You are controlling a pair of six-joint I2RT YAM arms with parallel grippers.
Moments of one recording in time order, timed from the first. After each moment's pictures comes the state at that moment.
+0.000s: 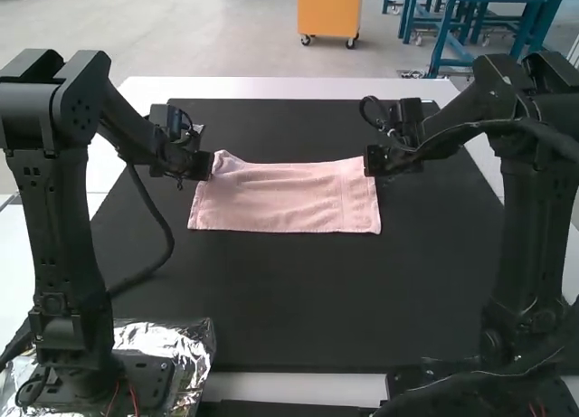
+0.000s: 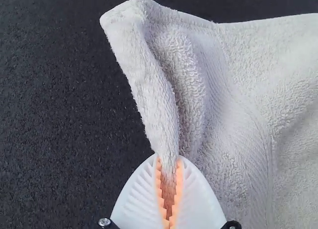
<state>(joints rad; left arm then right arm) 0.00 1.98 1.05 0.19 0.25 0.15 0.23 2.02 1.16 0.12 -0.14 0.03</state>
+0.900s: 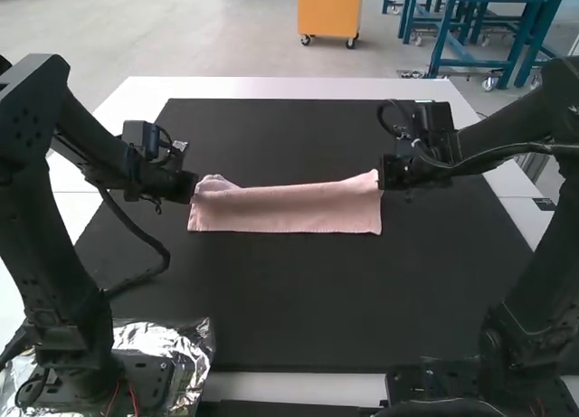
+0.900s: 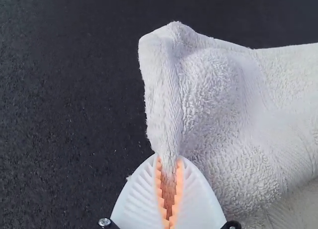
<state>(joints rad) 0.03 1.70 0.70 0.24 0.26 0.22 0.23 1.64 0.81 0.09 -0.20 0.05</state>
